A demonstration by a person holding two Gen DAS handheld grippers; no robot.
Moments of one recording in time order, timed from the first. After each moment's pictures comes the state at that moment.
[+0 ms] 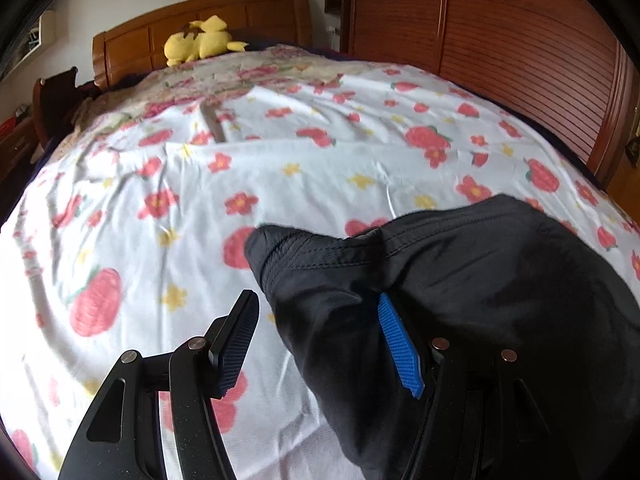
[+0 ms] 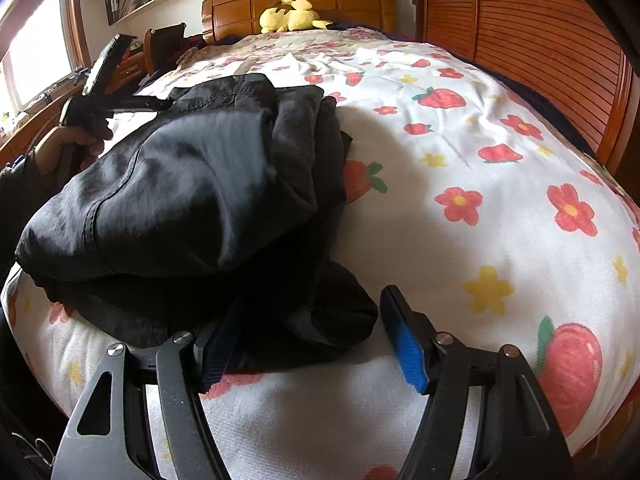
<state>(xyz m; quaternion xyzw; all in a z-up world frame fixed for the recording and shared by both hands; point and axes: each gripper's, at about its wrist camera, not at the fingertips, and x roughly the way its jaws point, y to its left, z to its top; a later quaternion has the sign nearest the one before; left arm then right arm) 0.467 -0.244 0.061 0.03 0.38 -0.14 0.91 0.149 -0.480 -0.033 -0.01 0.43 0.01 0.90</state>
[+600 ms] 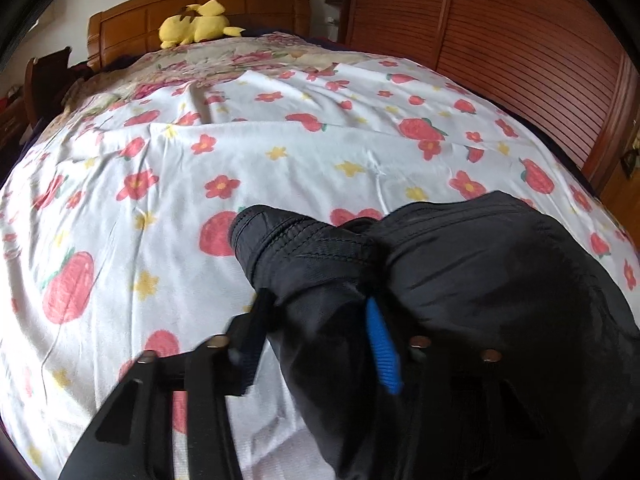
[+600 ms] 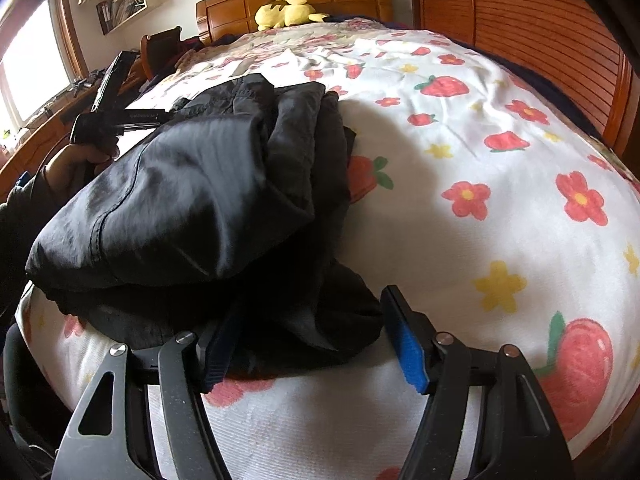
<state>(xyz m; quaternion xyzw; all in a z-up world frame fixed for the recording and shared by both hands) 0.478 -0.249 0.058 0.01 0.40 -0.16 0.90 0.156 -0.484 -0.031 0.03 0.44 0.03 0.90</state>
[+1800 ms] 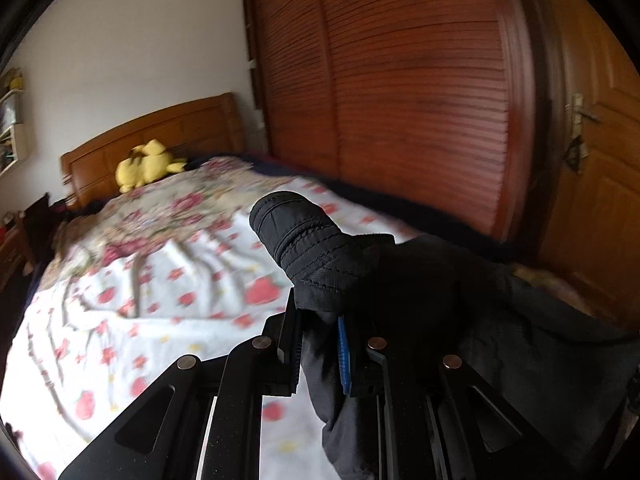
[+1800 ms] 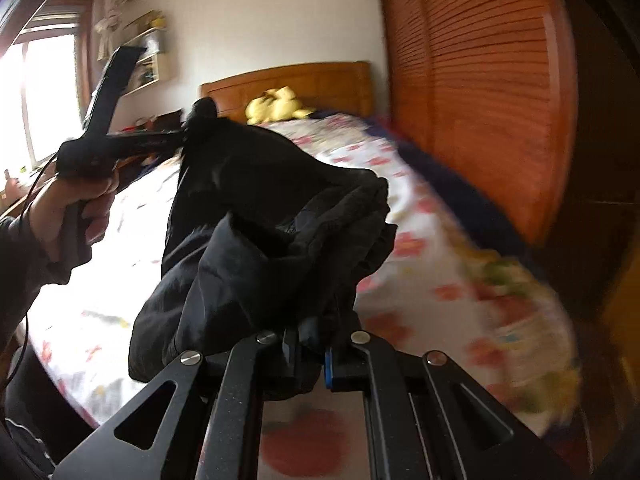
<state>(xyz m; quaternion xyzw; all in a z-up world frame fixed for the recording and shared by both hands) 0.334 -0.449 0.235 0.08 0.23 -0.21 0.95 0.085 -0.623 0.127 -0.01 0.29 -0.02 0.96</state>
